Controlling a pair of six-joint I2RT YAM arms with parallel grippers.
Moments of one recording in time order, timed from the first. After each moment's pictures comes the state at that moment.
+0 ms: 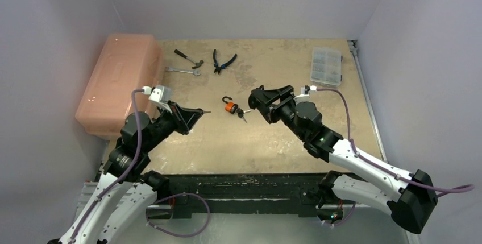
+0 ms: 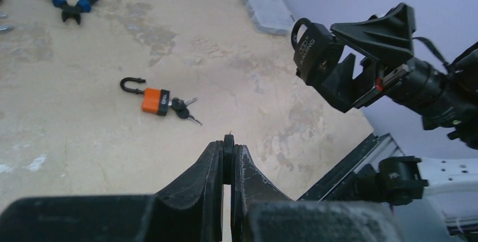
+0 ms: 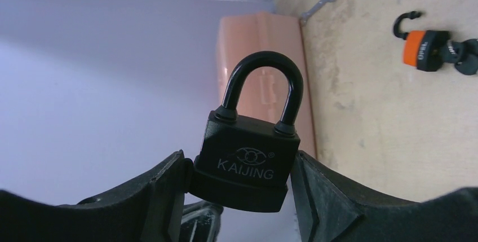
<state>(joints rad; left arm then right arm) -0.47 0.51 0.71 -0.36 0.18 -0.47 0.78 0.97 0.64 0.19 0.22 1.51</state>
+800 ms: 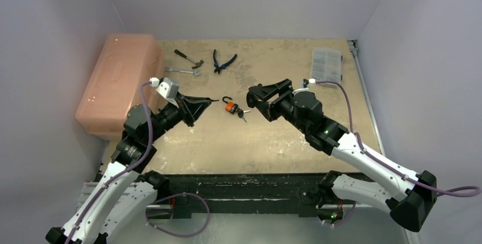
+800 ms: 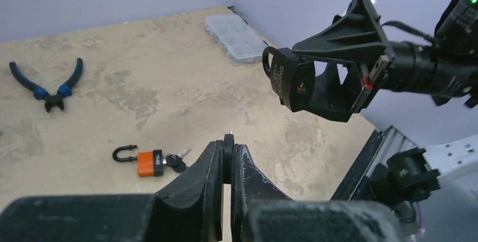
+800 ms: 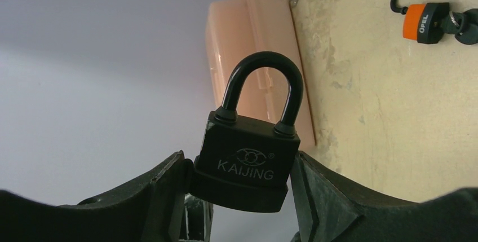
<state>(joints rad) -0.47 0.60 0.70 -0.07 0.31 -0.38 0.78 0.98 0.82 -0.05 0.18 1.57</state>
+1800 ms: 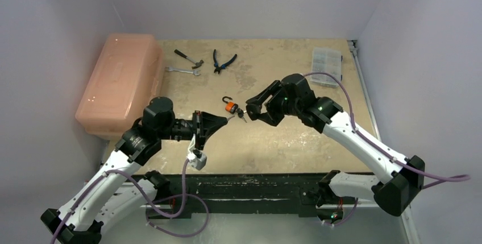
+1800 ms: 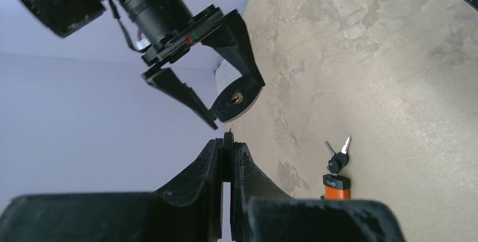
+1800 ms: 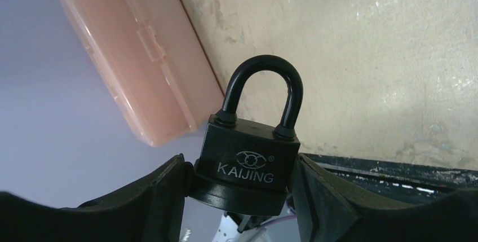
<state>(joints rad) -0.59 0.74 0.82 -0.43 0.86 1.47 0.68 1.16 1.06 -0.56 -0.08 1.47</state>
